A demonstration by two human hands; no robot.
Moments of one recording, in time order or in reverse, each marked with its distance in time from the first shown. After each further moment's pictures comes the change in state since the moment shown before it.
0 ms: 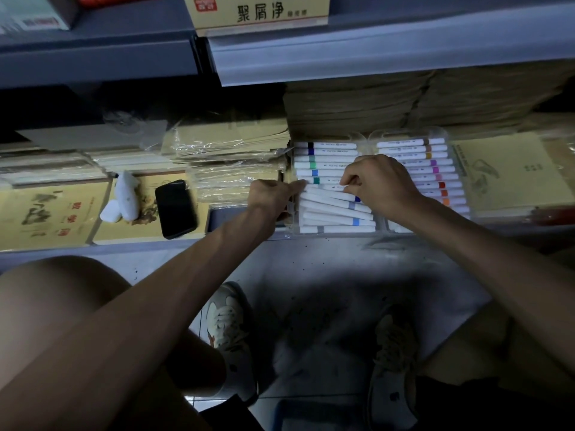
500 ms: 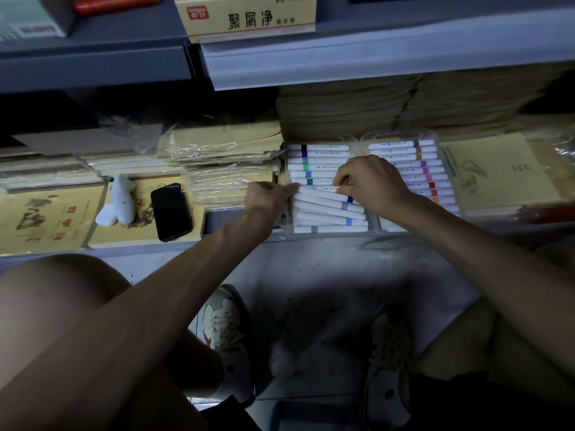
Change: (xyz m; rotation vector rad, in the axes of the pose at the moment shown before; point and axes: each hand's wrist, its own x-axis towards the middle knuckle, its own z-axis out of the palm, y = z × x) left_hand 0.002 -0.004 0.007 0.076 0.070 0.057; right_hand 0.000 -0.001 -0.003 0.022 -0.021 0.038
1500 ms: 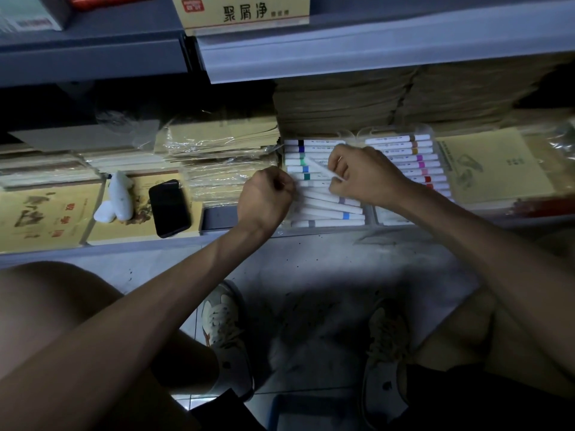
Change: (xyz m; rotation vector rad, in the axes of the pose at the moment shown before) left_hand -0.037 0.000 -0.013 0.431 0.077 0.524; right_hand -0.009 -0.017 -0.021 0.154 -0.100 0.031
